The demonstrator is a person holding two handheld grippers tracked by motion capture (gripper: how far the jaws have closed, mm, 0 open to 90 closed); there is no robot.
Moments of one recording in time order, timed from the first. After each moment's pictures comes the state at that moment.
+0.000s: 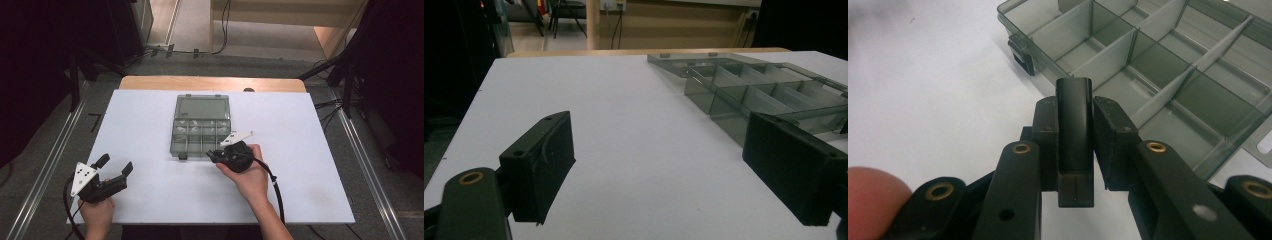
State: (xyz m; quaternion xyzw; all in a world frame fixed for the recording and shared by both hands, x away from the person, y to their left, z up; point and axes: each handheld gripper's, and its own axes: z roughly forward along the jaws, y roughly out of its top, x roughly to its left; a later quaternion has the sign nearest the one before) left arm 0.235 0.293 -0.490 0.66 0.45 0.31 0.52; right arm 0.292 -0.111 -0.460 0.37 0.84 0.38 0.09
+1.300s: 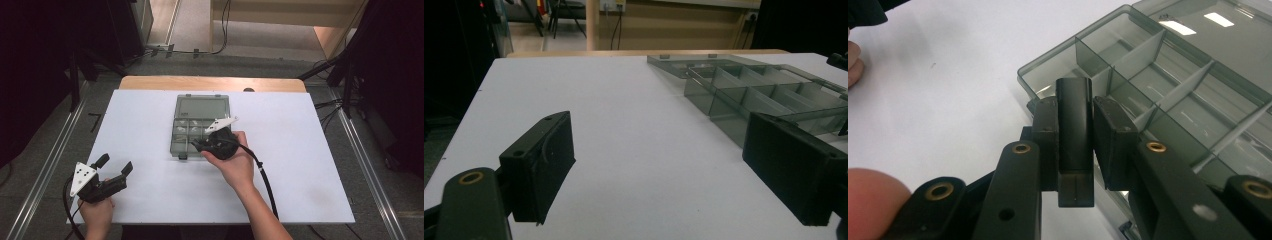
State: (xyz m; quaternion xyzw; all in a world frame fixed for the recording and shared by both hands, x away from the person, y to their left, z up) left arm 0.235 0.294 -0.489 0.66 0.45 0.31 0.52; right arm 0.320 -0.075 -0.436 0.34 0.85 0.40 0.08
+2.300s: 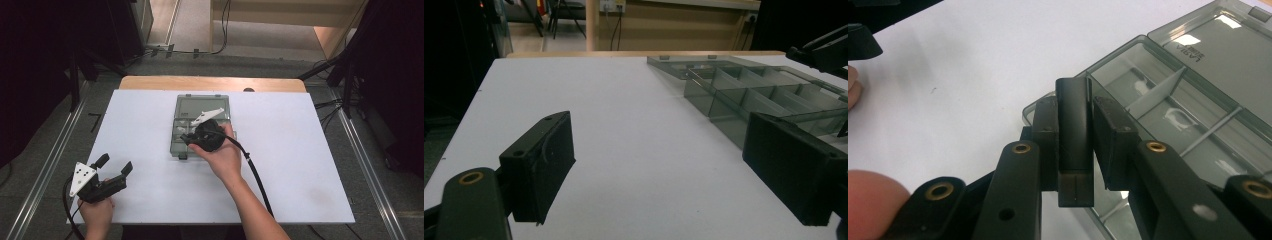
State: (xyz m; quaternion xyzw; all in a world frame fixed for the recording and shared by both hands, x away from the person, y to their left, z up) left arm 0.236 0.294 -0.489 0.66 0.45 0.31 0.52; right arm 0.343 -0.044 -0.431 0.34 0.85 0.39 0.07
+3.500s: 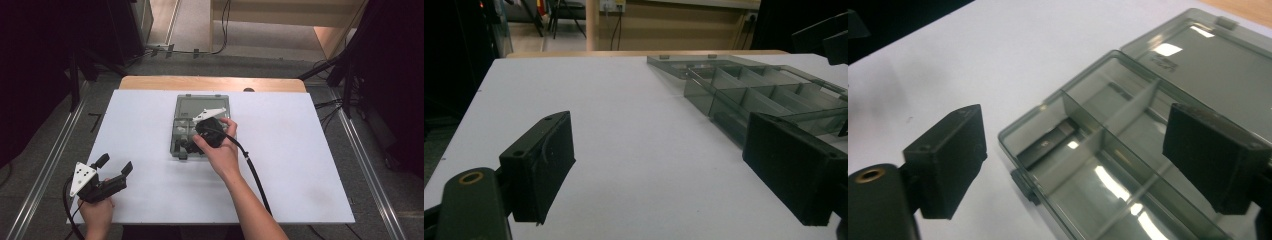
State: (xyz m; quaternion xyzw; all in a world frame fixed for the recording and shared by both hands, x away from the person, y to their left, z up) left arm 0.236 0.294 -0.489 0.66 0.45 0.31 0.52; right arm 0.350 -0.045 -0.439 0.37 0.82 0.42 0.10
